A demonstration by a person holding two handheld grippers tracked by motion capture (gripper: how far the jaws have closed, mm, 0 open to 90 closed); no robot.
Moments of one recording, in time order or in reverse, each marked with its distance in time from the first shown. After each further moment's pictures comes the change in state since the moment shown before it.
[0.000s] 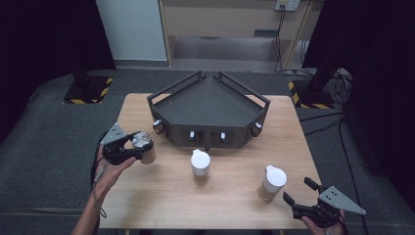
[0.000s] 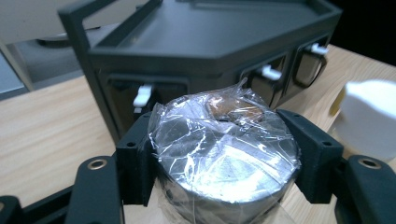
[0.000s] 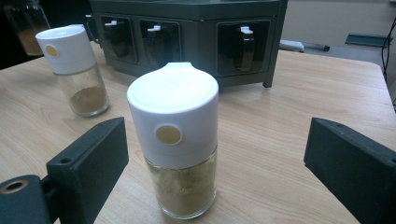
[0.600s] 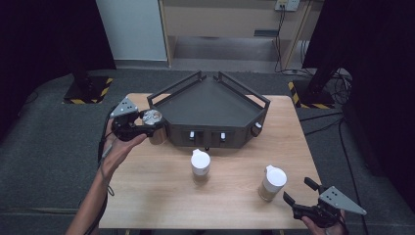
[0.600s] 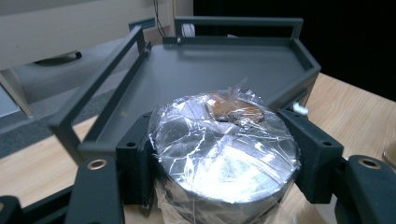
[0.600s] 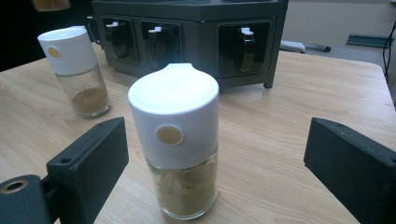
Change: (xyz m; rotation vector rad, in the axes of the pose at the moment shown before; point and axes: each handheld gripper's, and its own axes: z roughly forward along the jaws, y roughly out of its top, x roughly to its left) left arm -0.009 0.089 0.020 -0.004 -0.016 0.032; right arm -0.001 -0.001 0.000 -0.004 0.004 -0.001
